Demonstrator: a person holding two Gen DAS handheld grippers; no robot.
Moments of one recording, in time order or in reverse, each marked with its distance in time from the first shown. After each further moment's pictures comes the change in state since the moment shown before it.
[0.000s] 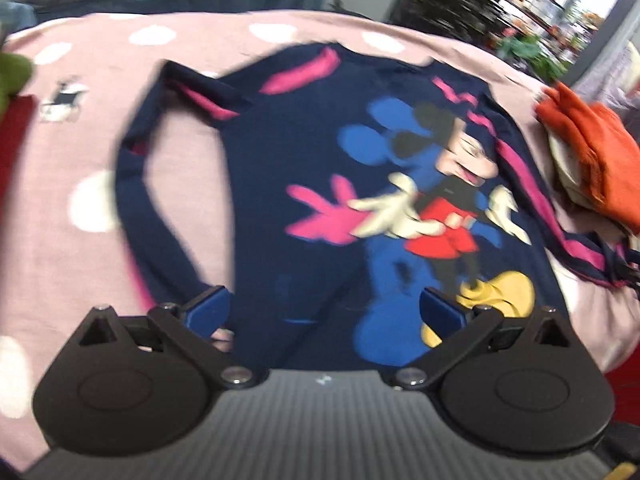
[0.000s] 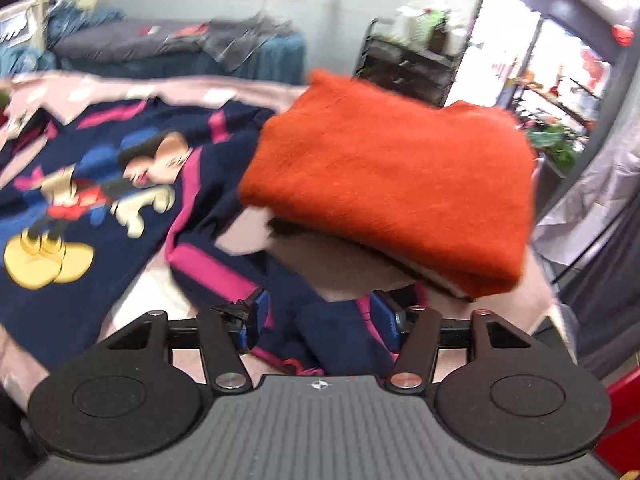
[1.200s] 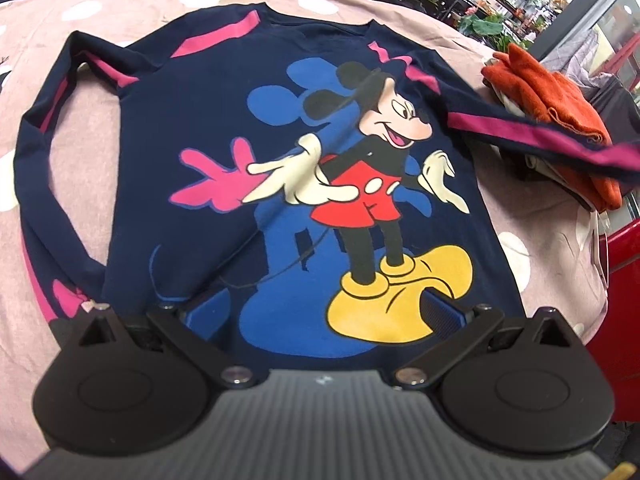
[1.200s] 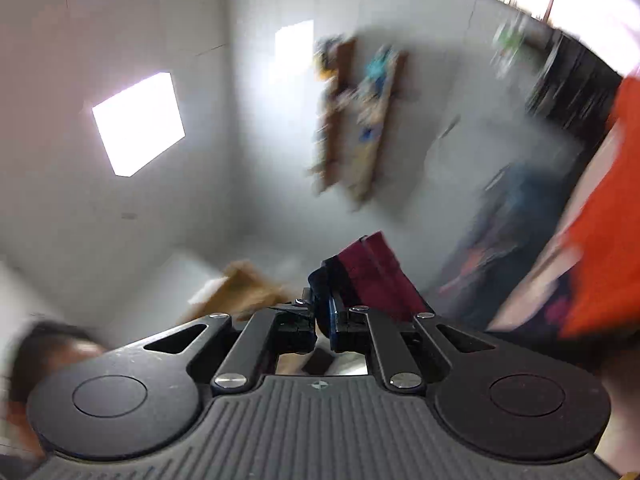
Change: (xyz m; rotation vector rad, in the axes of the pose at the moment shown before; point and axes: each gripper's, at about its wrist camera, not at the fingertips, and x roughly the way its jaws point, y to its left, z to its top) left arm 0.025 -0.047 -0.009 0.015 0.066 -0.122; right arm -0.090 -0.120 0.034 1.011 -0.646 1.276
